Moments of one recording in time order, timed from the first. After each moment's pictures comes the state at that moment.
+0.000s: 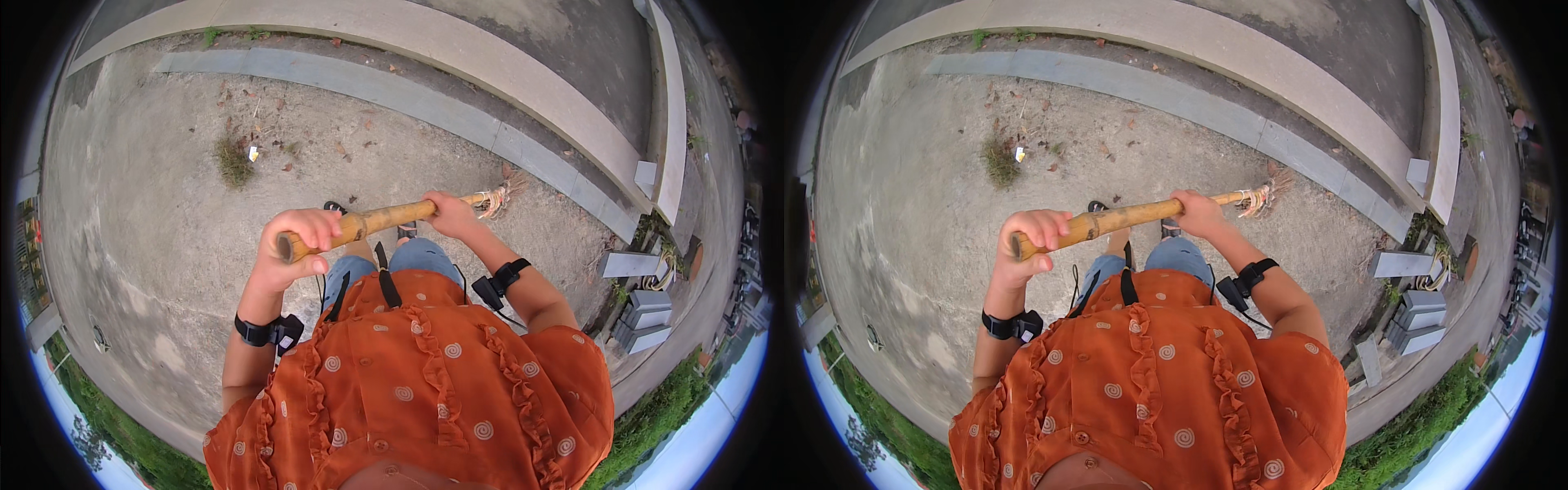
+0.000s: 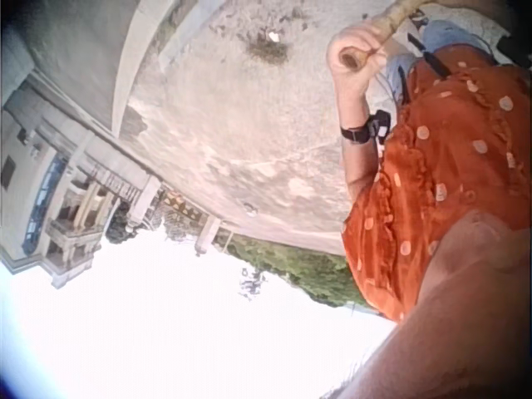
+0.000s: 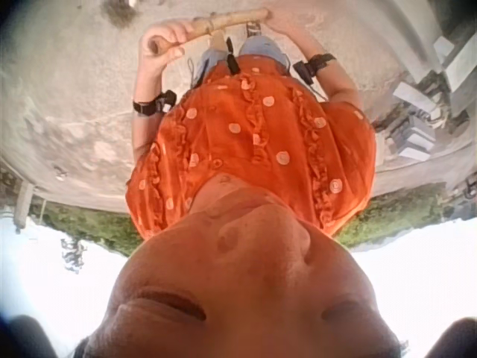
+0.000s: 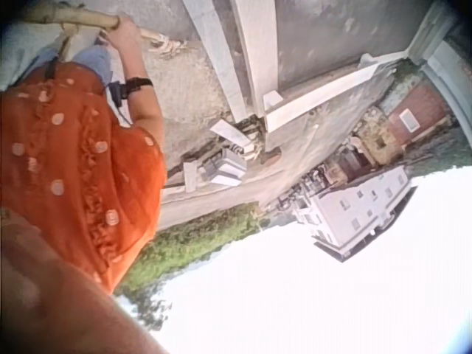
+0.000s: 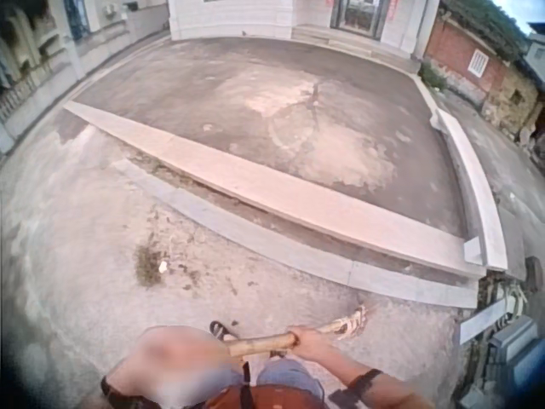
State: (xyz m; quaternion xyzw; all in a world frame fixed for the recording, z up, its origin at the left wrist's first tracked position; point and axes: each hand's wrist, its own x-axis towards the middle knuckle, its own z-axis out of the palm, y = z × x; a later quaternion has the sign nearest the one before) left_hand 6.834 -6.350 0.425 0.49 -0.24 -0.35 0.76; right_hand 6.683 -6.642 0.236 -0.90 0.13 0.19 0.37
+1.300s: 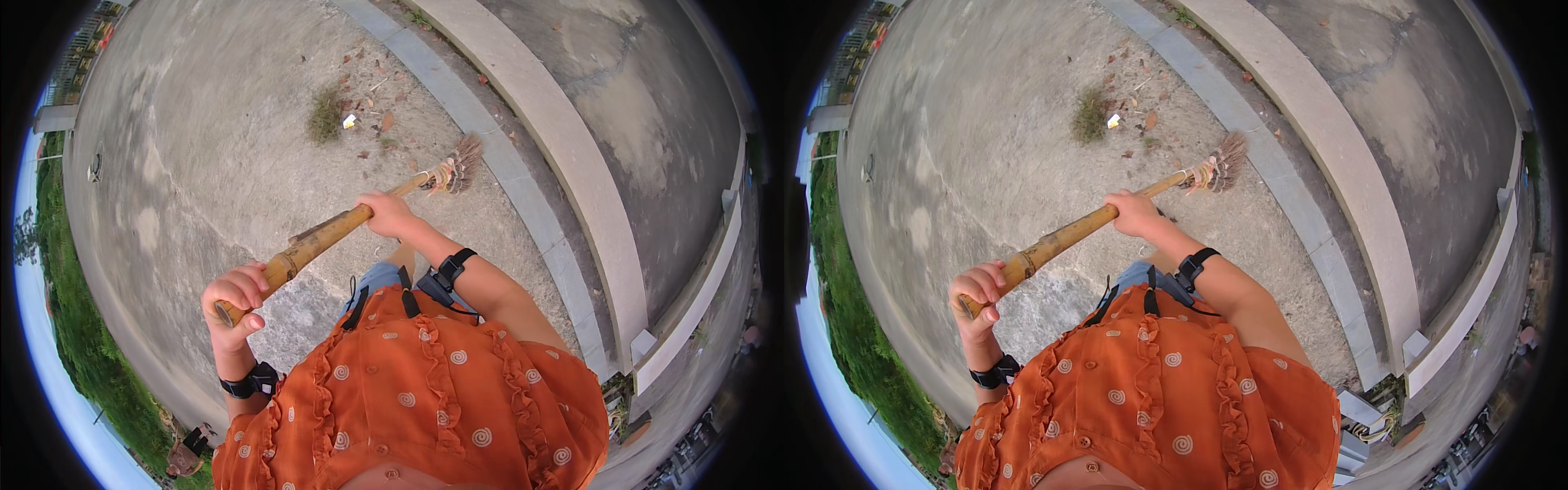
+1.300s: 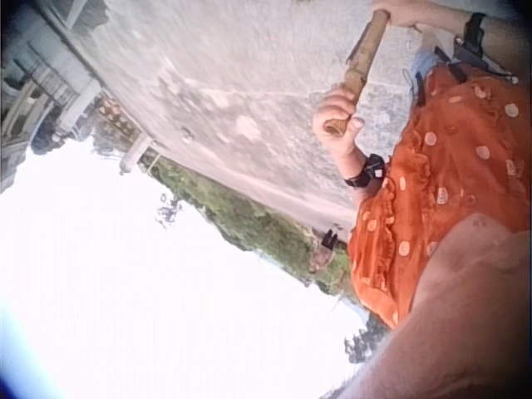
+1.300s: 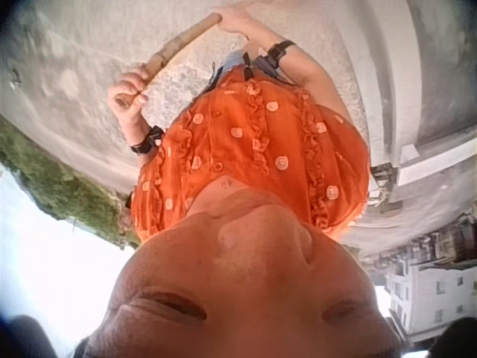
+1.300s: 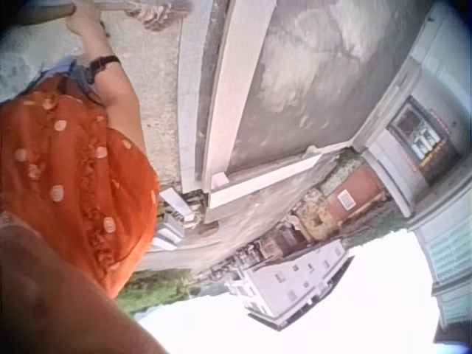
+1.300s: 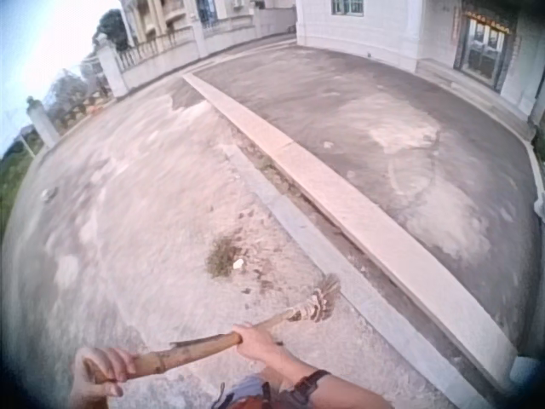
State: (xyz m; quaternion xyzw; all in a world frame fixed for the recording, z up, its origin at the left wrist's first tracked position) left_hand 6.795 -6.134 0.496 0.71 -0.06 0.04 0.70; right_hand 6.922 -6.361 0.229 -0.82 -0.24 0.27 0.45
